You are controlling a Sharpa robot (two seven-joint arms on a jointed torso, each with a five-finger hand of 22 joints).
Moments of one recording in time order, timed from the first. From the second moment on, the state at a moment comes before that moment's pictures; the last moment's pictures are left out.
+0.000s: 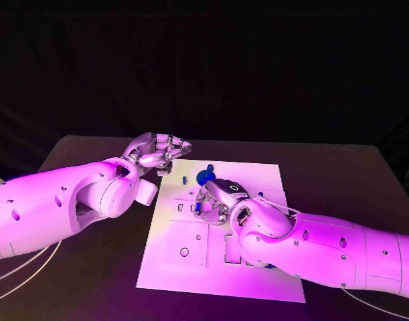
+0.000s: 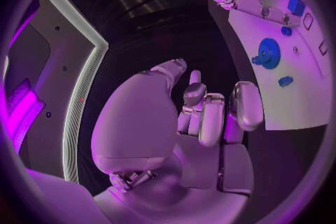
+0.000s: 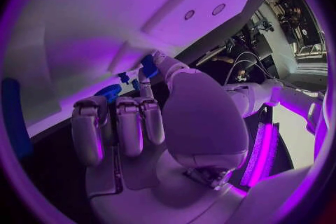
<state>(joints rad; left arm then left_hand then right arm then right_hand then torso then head) 1.19 -0.90 -0.01 1.58 -0.25 -0.35 0.24 1.42 -0.20 0.41 0.21 0.24 0.88 0.16 0.37 0.34 1.20 0.08 1.24 1.01 1.46 0.02 1.51 1.31 0.10 1.28 0.13 1.43 1.21 1.10 -0.47 -0.15 1.50 -1.56 -0.50 -0.45 1.33 -0.20 0.38 0.15 0.05 1.06 0.11 0.20 0.36 1.47 0.03 1.55 1.31 1.46 -0.04 1.57 1.31 0.01 1.47 0.07 1.57 1.31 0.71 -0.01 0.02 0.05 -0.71</state>
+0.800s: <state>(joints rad) 1.19 -0.90 -0.01 1.58 -0.26 -0.35 0.23 1.42 -0.20 0.41 0.21 0.24 0.88 0.16 0.37 0.34 1.21 0.08 1.25 1.02 1.46 0.02 1.52 1.31 0.08 1.29 0.13 1.44 1.23 1.10 -0.48 -0.15 1.50 -1.56 -0.50 -0.45 1.33 -0.23 0.21 0.25 0.06 0.94 0.15 0.18 0.34 1.47 0.06 1.46 1.31 1.47 -0.01 1.57 1.31 0.01 1.47 0.09 1.57 1.31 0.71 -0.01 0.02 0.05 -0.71</state>
